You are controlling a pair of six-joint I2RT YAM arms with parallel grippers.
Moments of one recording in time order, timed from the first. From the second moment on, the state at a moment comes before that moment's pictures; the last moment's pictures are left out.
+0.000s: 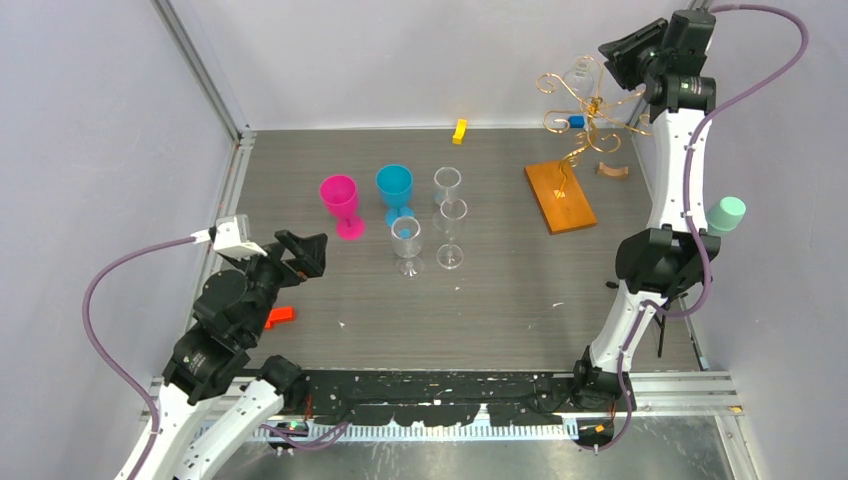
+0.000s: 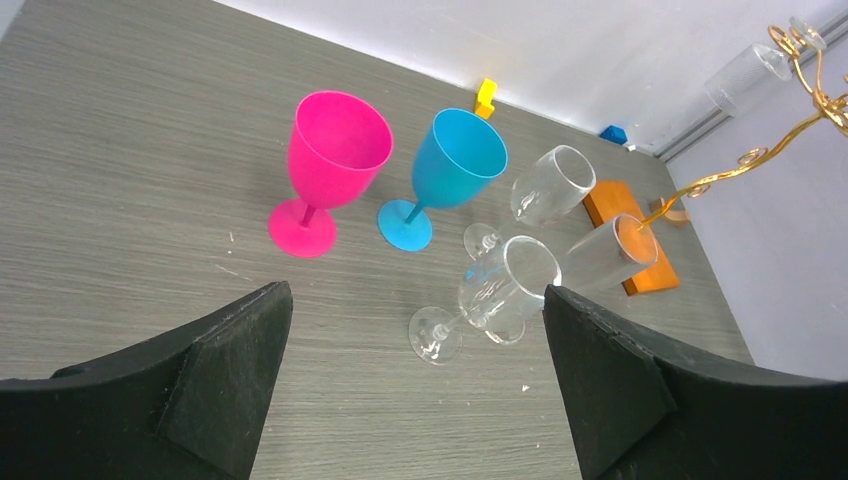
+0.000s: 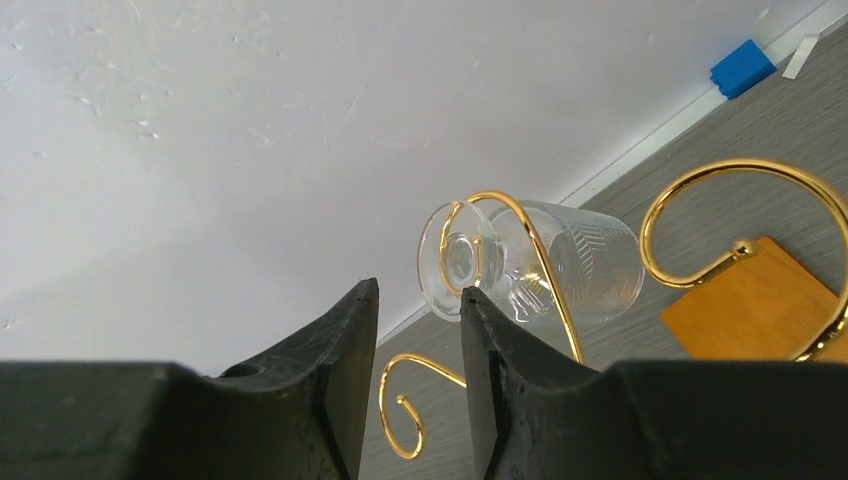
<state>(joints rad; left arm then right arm) -0.55 0.41 0.83 -0.53 -0.39 -0.50 -0.17 1.97 2.36 -0.67 -0.18 0.91</state>
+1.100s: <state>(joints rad) -0.55 0.38 0.83 -0.53 -0.45 -0.50 -0.17 2.04 2.25 -0.53 -0.22 1.00</state>
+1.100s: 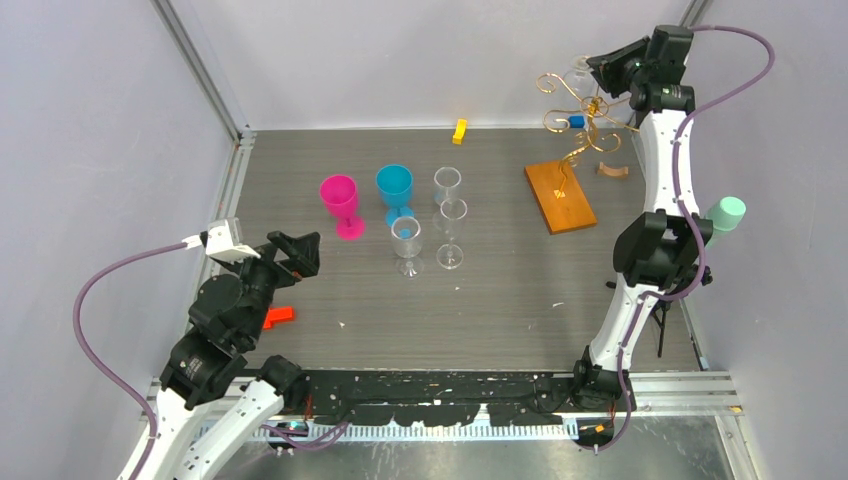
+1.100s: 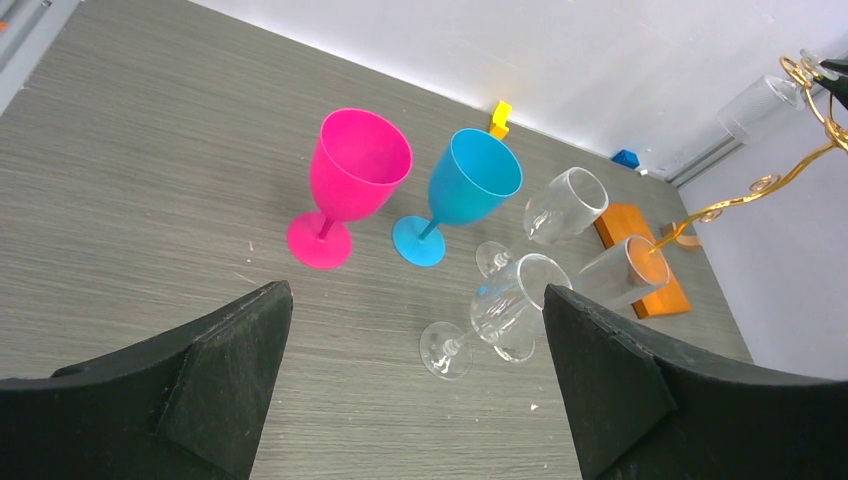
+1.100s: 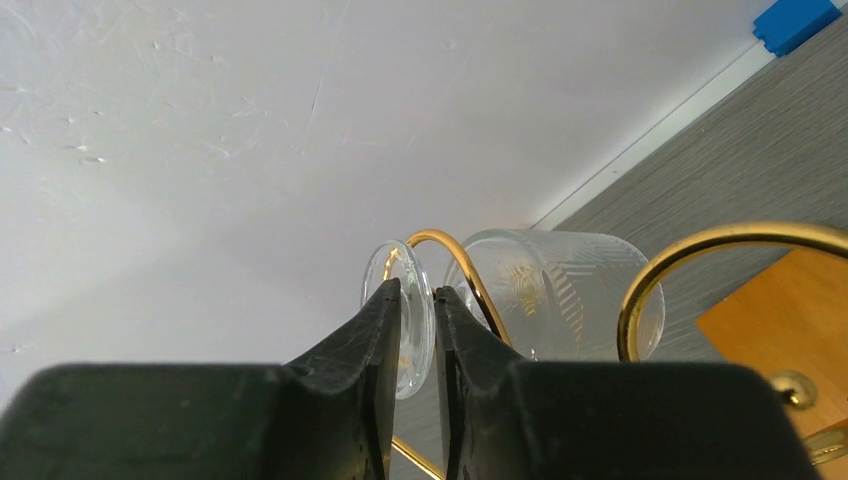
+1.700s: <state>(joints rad) -0.55 0.38 0.83 -0.52 -0.45 -0.50 -0.16 2.04 2.24 -0.49 -0.19 0.93</state>
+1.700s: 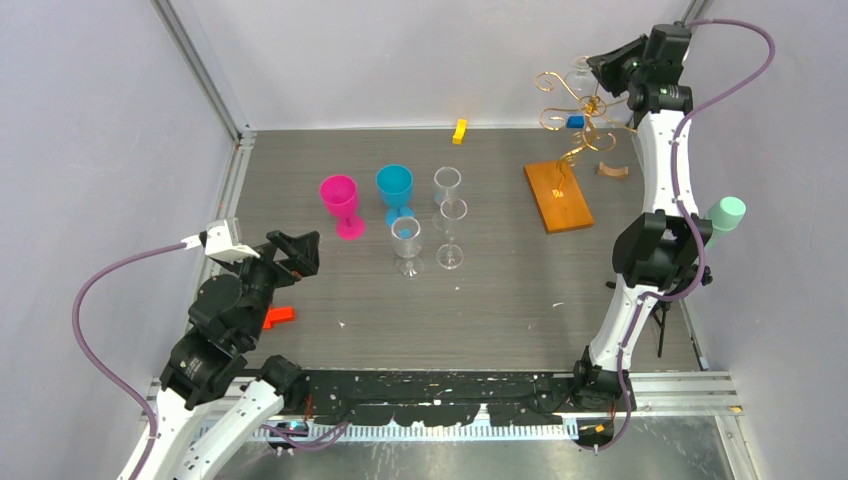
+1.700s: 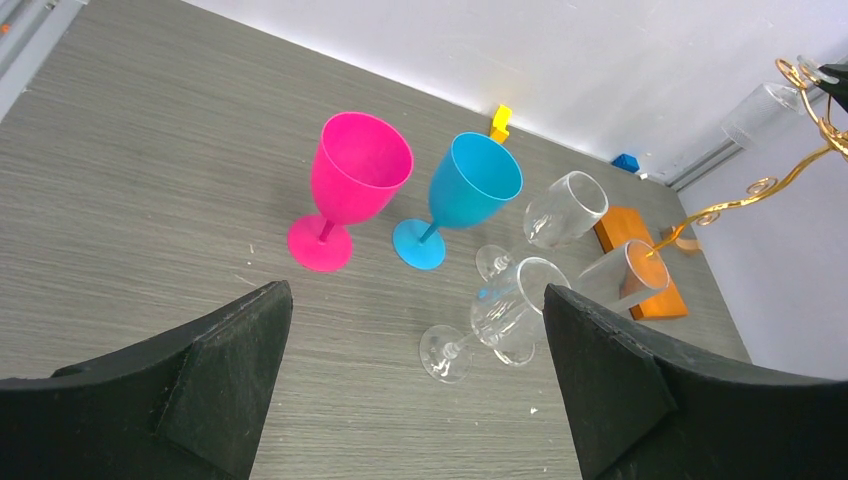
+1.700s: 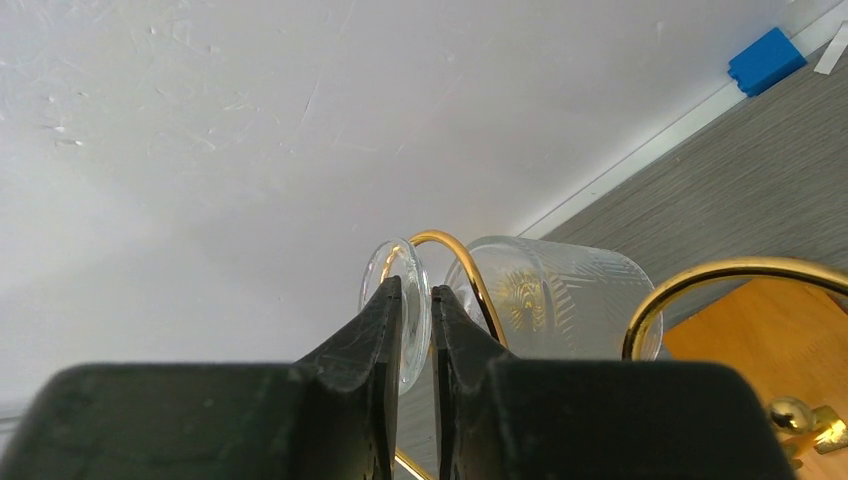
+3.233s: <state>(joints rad) -0.55 0.37 0.81 -0.52 -0.45 -0.50 -0.16 1.93 1.92 -0.08 -0.17 1.03</state>
